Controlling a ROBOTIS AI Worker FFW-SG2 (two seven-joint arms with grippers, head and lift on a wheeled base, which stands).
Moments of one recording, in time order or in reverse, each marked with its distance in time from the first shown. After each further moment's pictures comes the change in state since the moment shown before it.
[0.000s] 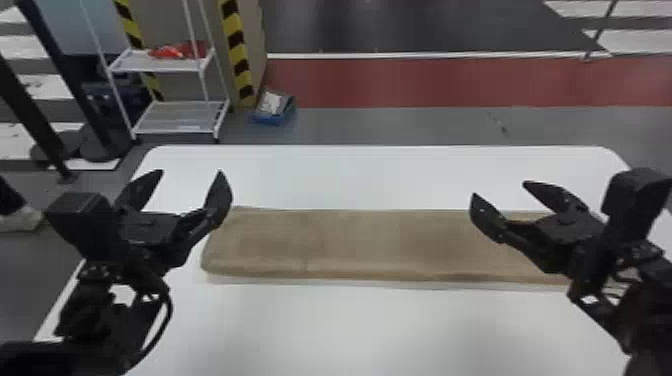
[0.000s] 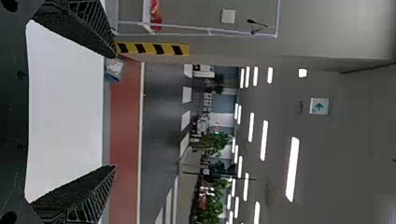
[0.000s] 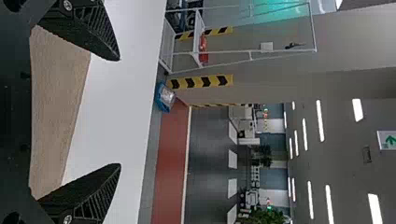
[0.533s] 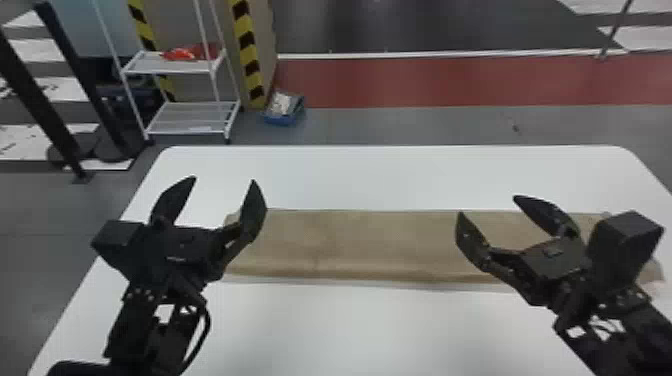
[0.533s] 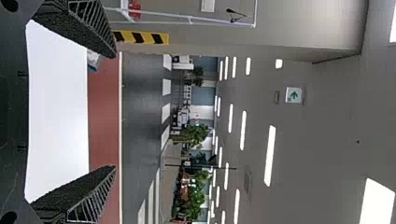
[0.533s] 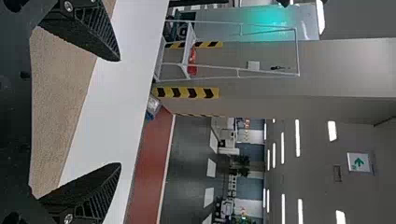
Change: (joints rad) left arm 0.035 -0.020 -0.086 0.068 -0.062 -0.192 0.027; right arm 0.146 0.001 0.101 0.001 0.014 -0.252 -0.092
